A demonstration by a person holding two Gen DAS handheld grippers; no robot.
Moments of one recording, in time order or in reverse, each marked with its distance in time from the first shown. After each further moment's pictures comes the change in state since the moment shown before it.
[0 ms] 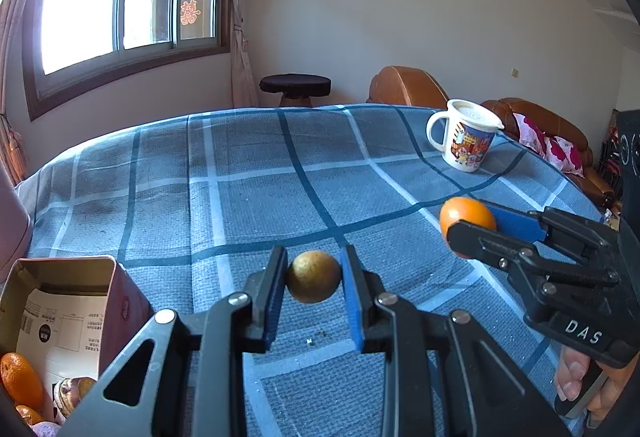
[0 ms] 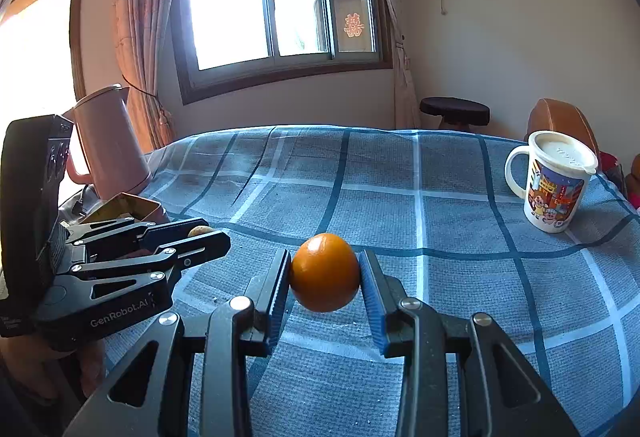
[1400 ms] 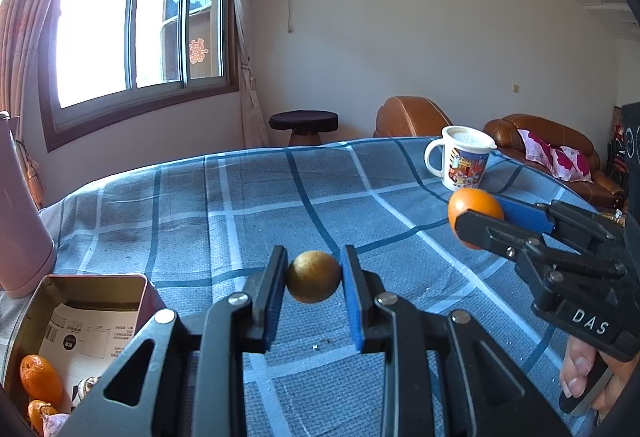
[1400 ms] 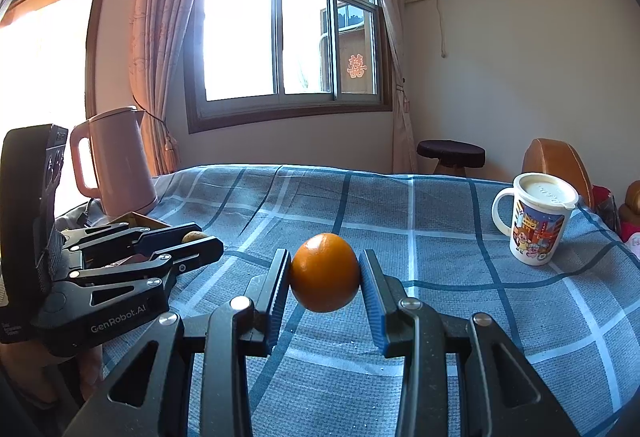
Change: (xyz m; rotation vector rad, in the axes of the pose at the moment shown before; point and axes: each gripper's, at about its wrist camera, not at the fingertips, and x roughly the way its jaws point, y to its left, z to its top) left arm -0.030 -0.009 -0.006 0.041 -0.140 0.050; right arm -0.028 0.010 -0.004 -0.051 -0.158 -0.021
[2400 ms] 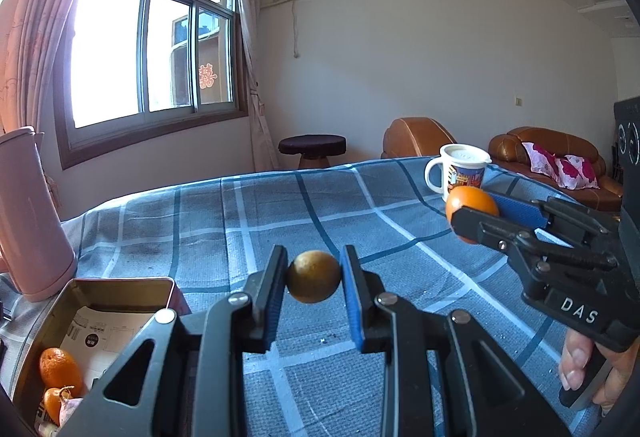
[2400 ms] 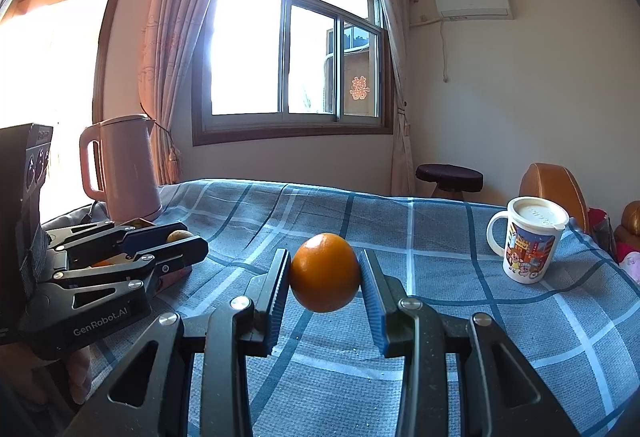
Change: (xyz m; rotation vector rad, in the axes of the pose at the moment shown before) left arm -0.031 0.001 -0.007 0.012 -0.094 0.034; right arm -0.019 0.010 -0.002 -0.045 -0.079 -0.009
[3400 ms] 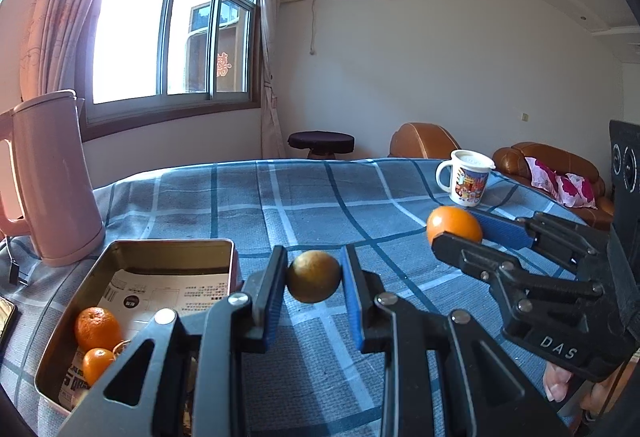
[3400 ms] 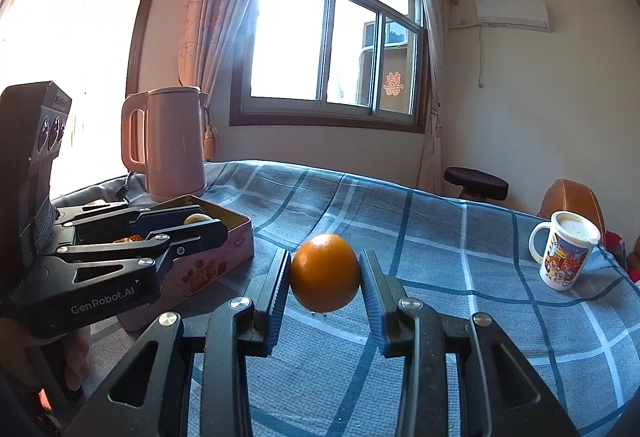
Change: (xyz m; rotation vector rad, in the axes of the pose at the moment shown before) left arm -0.047 0.047 -0.021 -0.081 0.010 0.004; right arm -0.003 0.075 -0.004 -0.100 0.038 0.081
